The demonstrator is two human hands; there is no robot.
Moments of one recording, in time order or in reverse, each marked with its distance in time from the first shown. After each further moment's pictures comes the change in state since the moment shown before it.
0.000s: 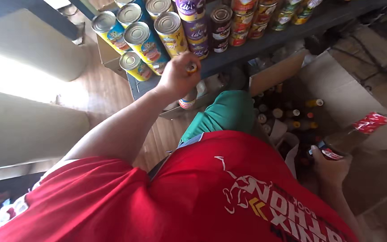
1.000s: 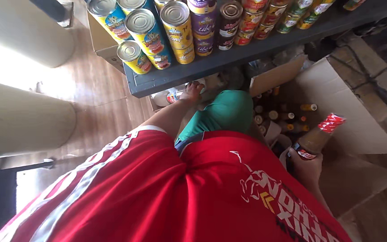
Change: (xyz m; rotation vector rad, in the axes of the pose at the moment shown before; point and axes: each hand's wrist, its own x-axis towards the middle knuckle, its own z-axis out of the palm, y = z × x) left_hand -0.007 -0.150 0.131 0.319 -0.433 -0.391; right_hand -0.024 -0.010 0.022 -0.038 -0.127 -0.032
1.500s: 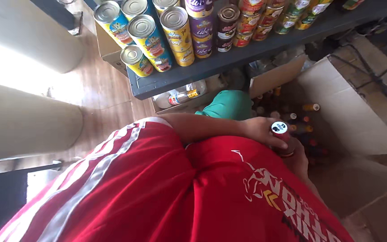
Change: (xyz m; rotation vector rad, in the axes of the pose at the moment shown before) left_hand -0.082 0.218 -0.013 -0.649 -0.547 0.638; right_hand -0.004 -0.001 0.016 -0.155 -0.199 -0.529
